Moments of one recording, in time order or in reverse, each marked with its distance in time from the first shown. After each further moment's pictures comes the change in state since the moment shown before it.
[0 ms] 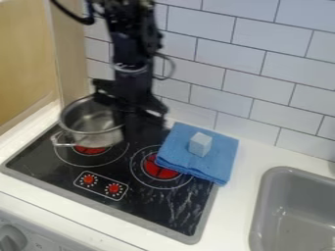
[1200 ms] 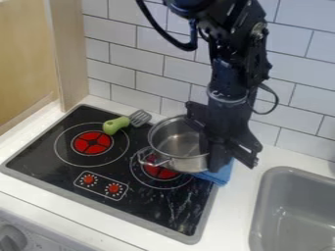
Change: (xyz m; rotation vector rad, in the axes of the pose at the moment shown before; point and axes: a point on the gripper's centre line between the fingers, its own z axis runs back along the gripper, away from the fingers) arm 0.013 -0.094 -0.001 -0.060 -0.034 -0.308
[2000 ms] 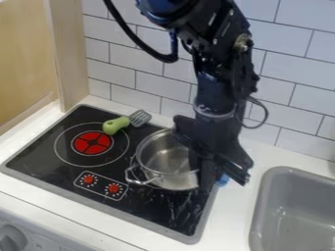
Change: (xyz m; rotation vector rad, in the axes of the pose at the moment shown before) arm -0.026 -0.012 -0.002 -0.032 0.006 0.004
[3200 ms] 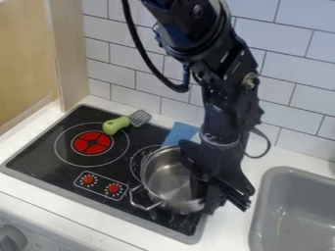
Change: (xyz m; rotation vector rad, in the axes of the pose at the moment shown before) arm -0.005 -0.004 -0.028 0.010 0.063 0.000
